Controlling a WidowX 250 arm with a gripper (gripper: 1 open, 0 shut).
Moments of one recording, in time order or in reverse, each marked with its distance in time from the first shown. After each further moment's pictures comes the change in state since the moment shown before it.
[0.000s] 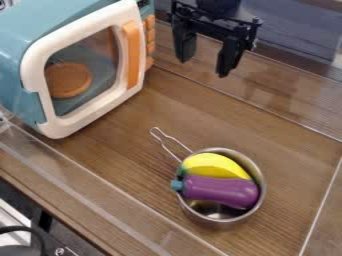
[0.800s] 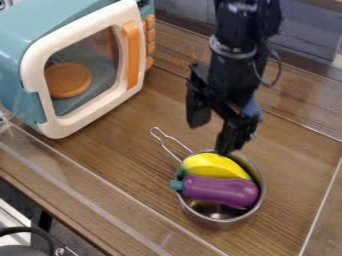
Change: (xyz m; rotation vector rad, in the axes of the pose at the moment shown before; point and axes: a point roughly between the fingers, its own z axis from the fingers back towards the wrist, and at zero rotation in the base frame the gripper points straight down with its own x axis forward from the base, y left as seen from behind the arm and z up) arm -0.048 -0.052 -0.055 0.024 0.033 -0.429
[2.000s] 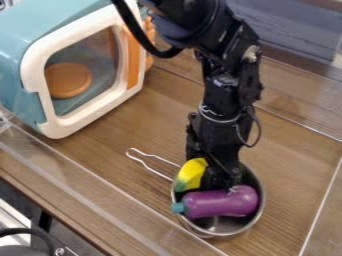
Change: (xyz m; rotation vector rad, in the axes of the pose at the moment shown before) arm -0.009 0.006 -0.061 -0.010 0.004 -0.113
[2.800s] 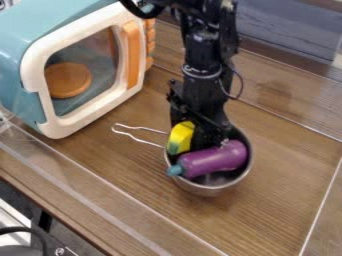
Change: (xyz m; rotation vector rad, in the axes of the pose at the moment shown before) arm 0.002 0.039 0.018 -0.020 -0.017 0.191
